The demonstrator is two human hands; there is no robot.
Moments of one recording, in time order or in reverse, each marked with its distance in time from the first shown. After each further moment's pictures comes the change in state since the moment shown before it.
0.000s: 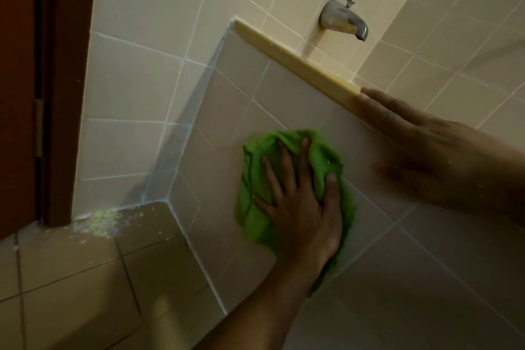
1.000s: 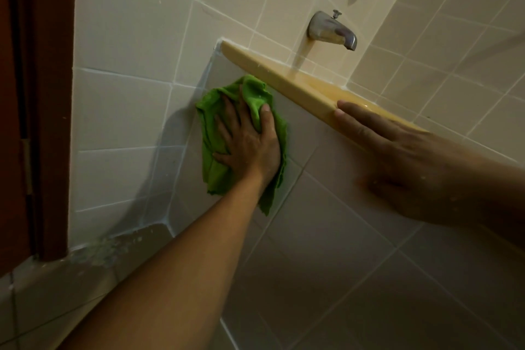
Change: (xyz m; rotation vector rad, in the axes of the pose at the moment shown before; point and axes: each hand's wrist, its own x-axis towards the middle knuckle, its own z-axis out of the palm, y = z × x) left_hand 0.161 -0.001 -0.034 -0.116 0.101 -0.128; right_hand 0.024 0.015 0.009 -0.018 0.005 -0.078
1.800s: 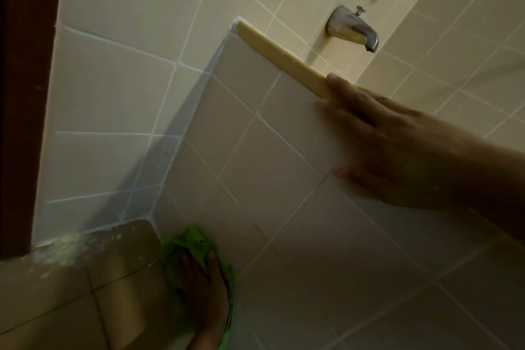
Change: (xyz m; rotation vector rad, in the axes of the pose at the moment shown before) left_hand -0.133 -0.238 0.001 -0.023 0.096 -0.494; right_hand 0.065 -0.009 -0.001 -0.356 0.064 -0.091
